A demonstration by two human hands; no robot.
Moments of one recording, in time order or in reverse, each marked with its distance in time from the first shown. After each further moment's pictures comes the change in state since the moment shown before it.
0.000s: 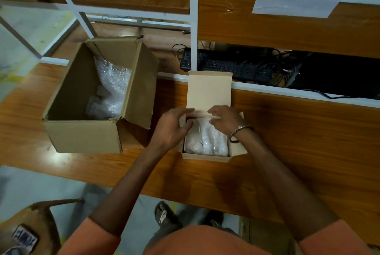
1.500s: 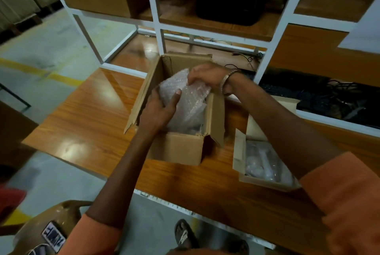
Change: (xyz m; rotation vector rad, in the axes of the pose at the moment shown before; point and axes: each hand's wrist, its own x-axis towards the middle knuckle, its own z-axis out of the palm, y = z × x) left_hand -0.002 -0.137 -0.210 -0.182 0.259 -0.479; right_hand 0.111 -0.320 0.011 0.354 -0.270 -0.247
